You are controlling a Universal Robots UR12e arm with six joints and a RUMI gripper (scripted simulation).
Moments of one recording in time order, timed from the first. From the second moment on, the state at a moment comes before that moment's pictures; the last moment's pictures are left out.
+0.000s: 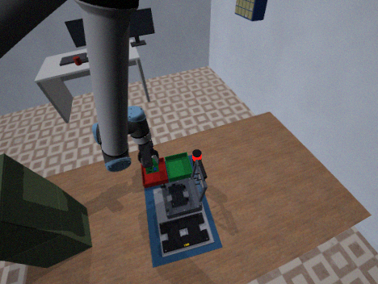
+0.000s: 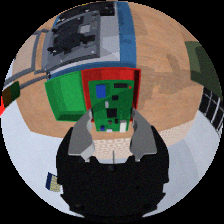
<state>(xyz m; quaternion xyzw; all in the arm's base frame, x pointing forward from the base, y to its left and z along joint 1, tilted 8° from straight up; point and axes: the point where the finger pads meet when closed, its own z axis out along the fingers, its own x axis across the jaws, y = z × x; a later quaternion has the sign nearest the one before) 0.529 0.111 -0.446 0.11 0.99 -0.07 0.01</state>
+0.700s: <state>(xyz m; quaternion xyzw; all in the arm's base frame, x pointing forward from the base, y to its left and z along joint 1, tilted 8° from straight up) 0.528 0.106 -0.484 0.11 0.99 -0.07 0.01</state>
